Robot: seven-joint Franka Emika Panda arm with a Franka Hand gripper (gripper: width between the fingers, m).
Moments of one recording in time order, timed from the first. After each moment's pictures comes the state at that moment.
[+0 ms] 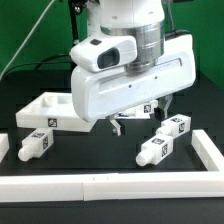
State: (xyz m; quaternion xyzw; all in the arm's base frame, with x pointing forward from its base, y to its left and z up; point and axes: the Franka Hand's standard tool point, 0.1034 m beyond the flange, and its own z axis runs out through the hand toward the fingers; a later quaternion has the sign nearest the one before) arm 0.592 0.027 0.071 -0.98 -0.19 0.03 0.06
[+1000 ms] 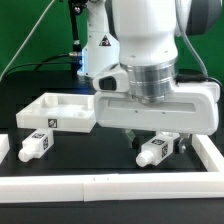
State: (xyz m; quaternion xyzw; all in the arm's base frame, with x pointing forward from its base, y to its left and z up) arm 0.568 0.068 0.013 -0.97 0.21 0.05 0.06
